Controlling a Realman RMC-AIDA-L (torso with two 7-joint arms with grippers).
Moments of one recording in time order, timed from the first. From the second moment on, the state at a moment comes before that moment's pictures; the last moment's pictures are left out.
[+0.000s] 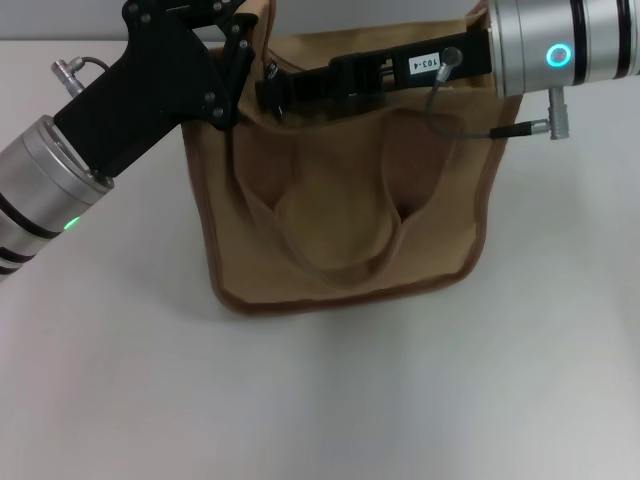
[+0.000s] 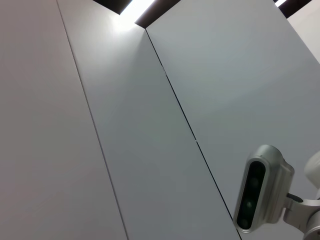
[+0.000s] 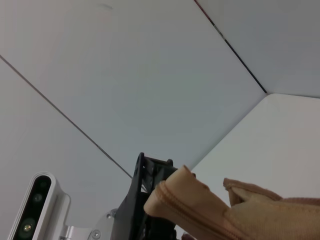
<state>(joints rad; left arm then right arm) -0.62 -2.08 0.58 0.15 1.42 1.77 -0.32 0.95 2.06 -0.96 -0.59 -1.84 -1.49 2.13</state>
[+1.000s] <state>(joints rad) -0.60 -2.08 0.55 0.16 1.40 1.76 -0.32 0.88 2.05 -0.96 -0.65 -1.84 -1.50 2.12</state>
